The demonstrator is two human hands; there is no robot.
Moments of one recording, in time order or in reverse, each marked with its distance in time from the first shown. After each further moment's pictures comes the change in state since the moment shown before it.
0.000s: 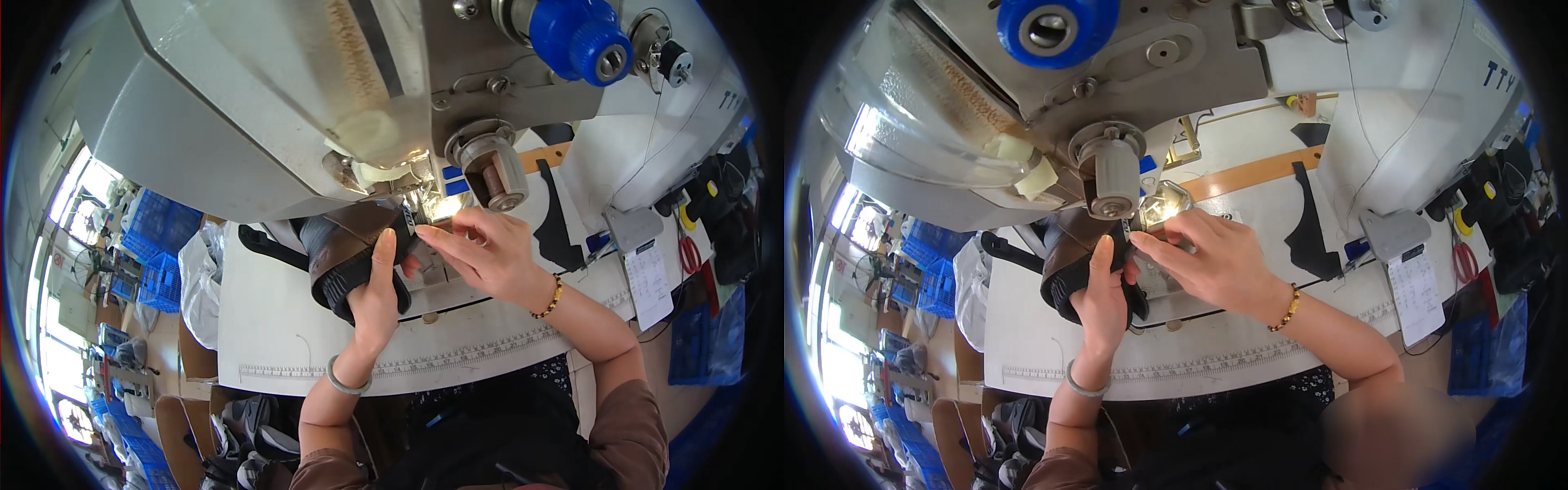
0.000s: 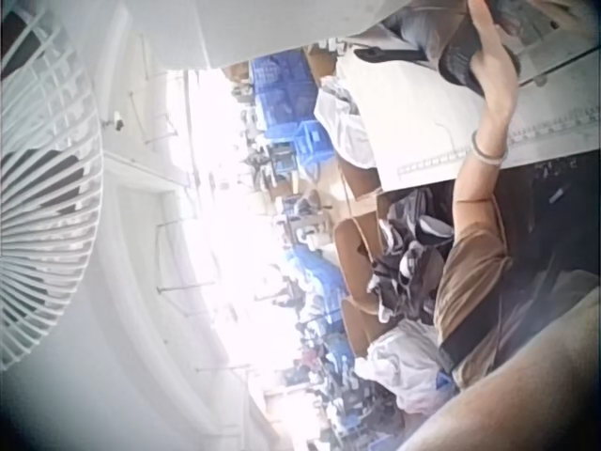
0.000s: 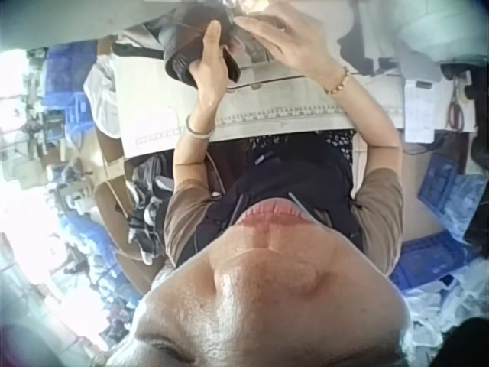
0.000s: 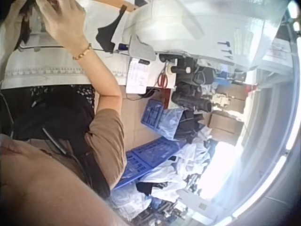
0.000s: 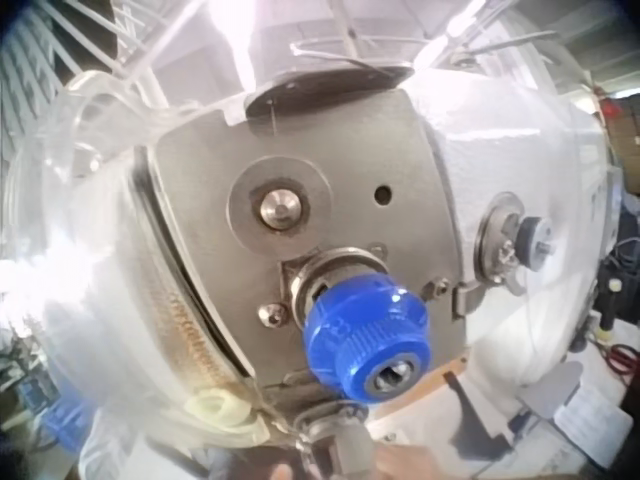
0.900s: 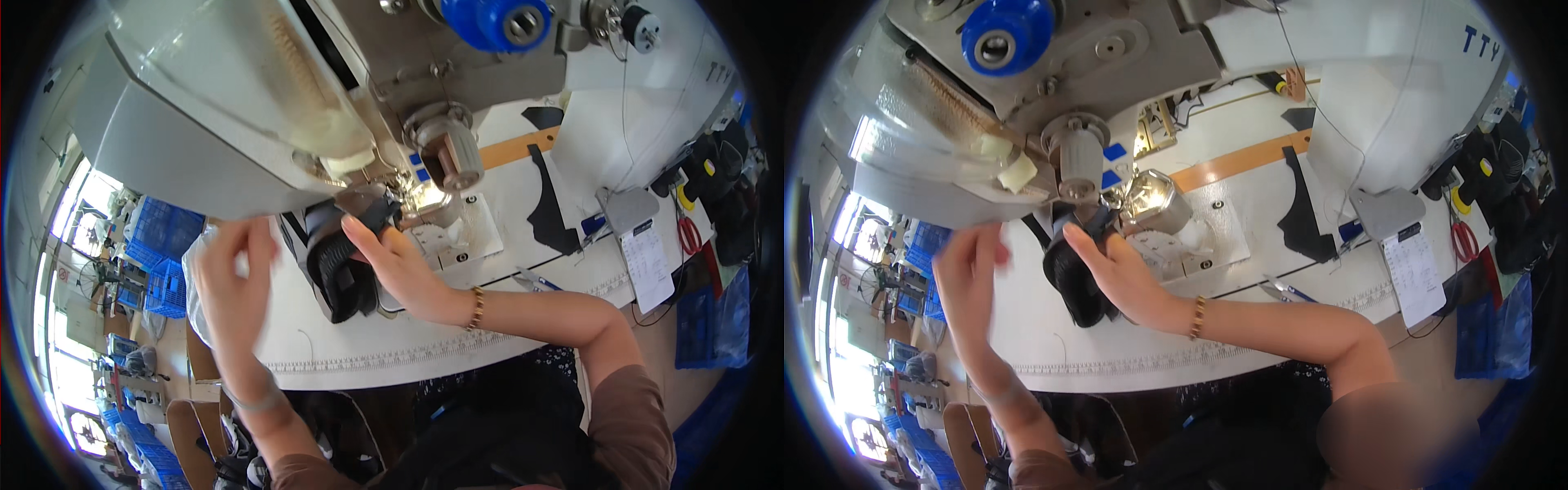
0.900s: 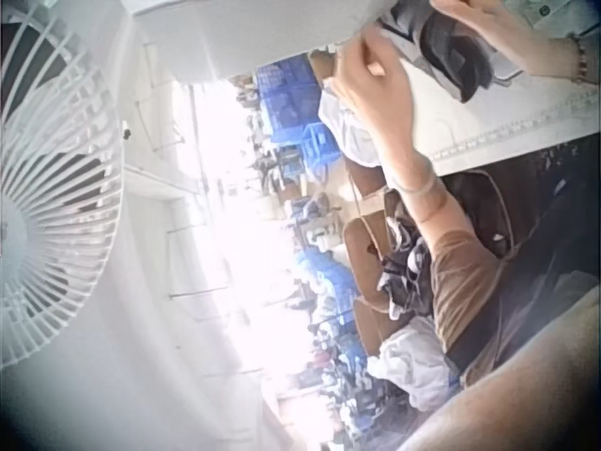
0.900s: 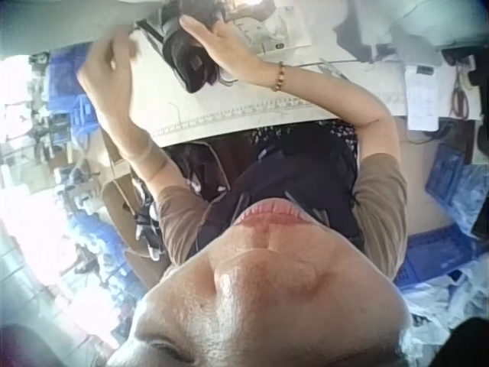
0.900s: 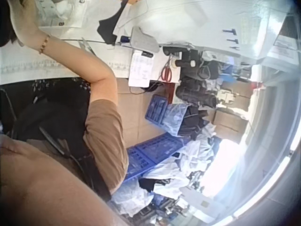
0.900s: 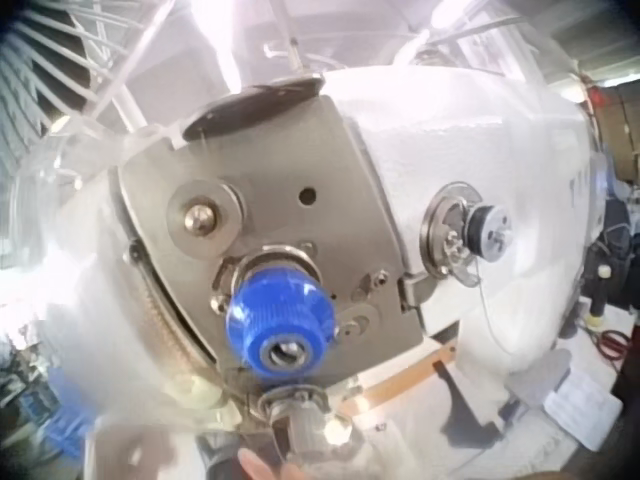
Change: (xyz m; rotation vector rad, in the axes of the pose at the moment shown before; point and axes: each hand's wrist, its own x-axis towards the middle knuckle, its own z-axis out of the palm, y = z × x) left_hand 0.032 0.117 -0.045 1.132 -0.024 0.351; right_hand 0.015 -0.049 0.073 1.221 -0.242 1.174
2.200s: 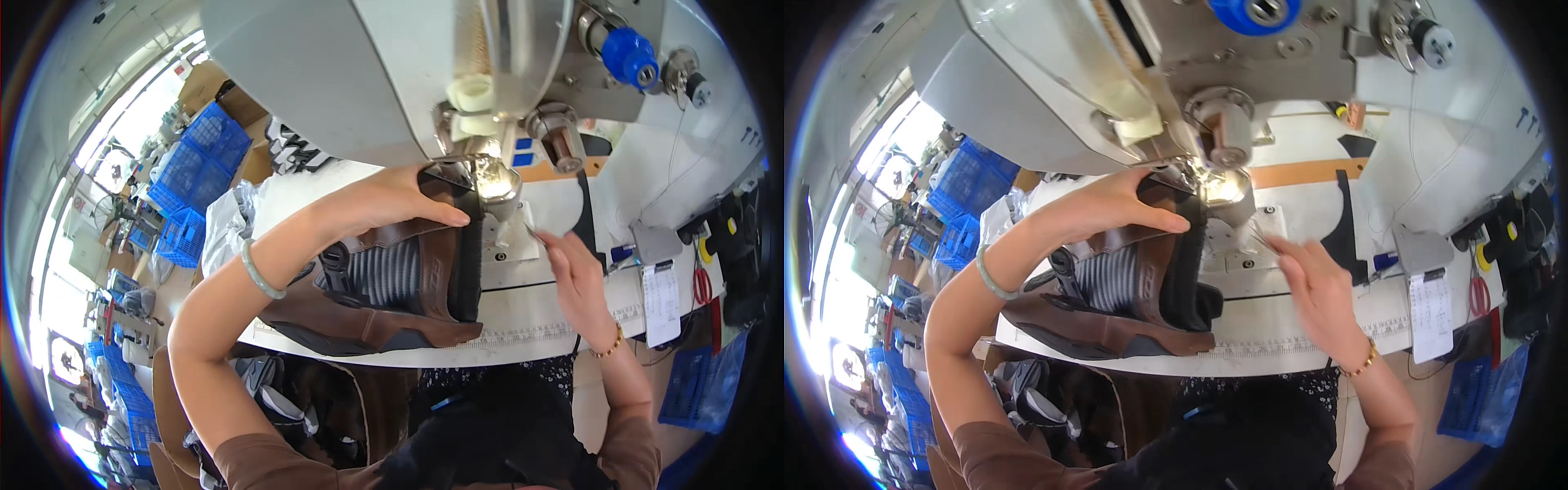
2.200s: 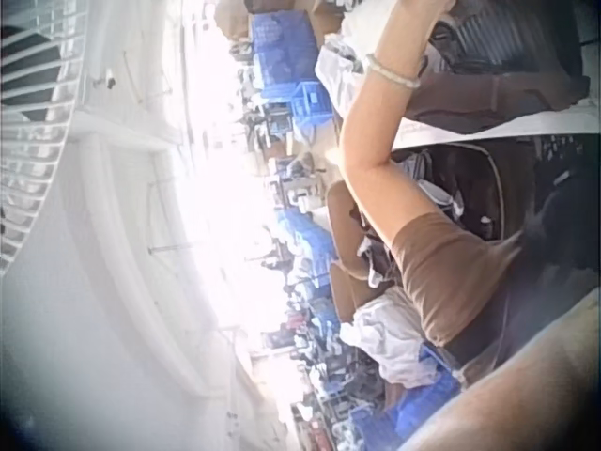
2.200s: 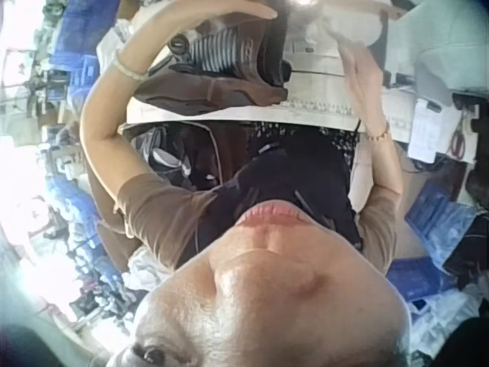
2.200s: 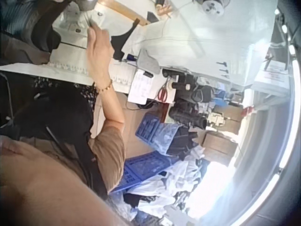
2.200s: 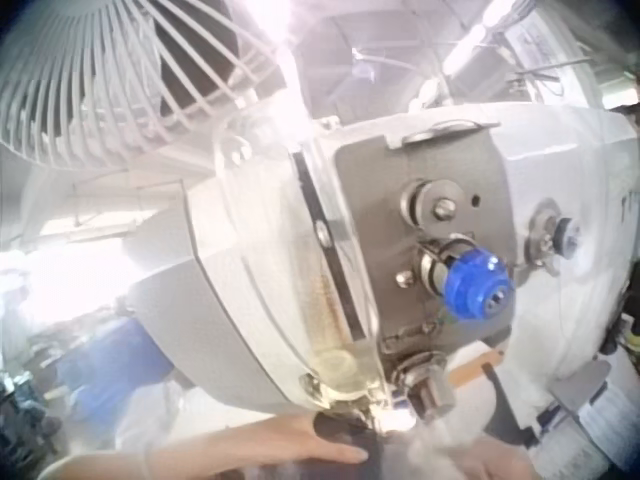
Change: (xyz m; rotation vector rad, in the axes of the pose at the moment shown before) left_hand 0.036 0.005 0.046 -0.485 -0.930 -0.205; right_hand -0.115 -0.041 -0.095 -1.019 0.324 -0.383
